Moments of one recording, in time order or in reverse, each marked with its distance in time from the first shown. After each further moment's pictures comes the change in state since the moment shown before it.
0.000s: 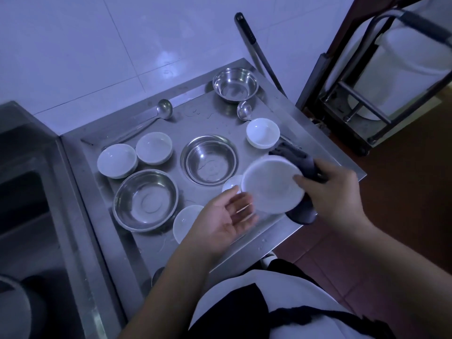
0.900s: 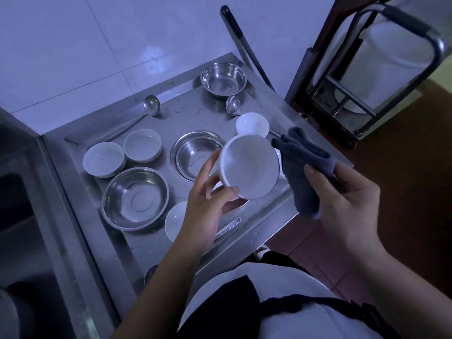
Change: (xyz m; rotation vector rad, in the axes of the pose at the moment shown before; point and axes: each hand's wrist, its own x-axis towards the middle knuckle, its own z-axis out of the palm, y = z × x) left_hand -0.004 -0.004 -0.008 0.412 -0.175 0.607; right_hand -0.047 -0.024 -0.013 0.385 0.189 0.049
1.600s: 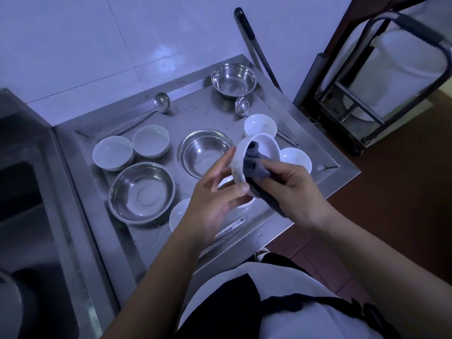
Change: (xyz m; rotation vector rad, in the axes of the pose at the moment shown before) left_hand 0.003 0.005 -0.008 -0.024 -0.107 -0.002; right_hand 0.020 0.011 0.056 0.064 -0.667 0.014
